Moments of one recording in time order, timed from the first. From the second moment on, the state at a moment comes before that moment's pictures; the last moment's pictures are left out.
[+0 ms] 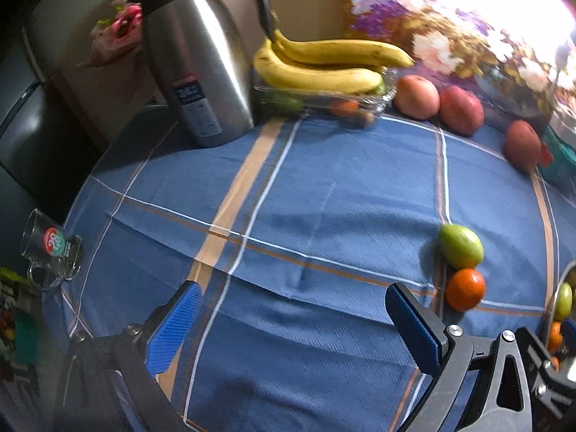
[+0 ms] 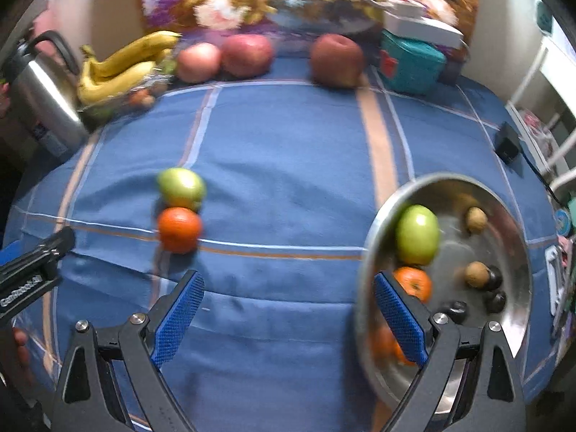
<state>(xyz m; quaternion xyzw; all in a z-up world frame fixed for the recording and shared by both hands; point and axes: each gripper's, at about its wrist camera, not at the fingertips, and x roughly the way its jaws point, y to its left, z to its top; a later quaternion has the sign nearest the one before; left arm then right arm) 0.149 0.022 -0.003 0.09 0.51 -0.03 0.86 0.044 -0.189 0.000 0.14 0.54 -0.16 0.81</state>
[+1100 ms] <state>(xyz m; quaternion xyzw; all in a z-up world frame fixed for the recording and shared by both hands) 0.192 0.031 -0.055 0.09 0.56 -0.01 0.82 0.109 -0.162 -0.039 0.16 0.56 -0.10 0.81</state>
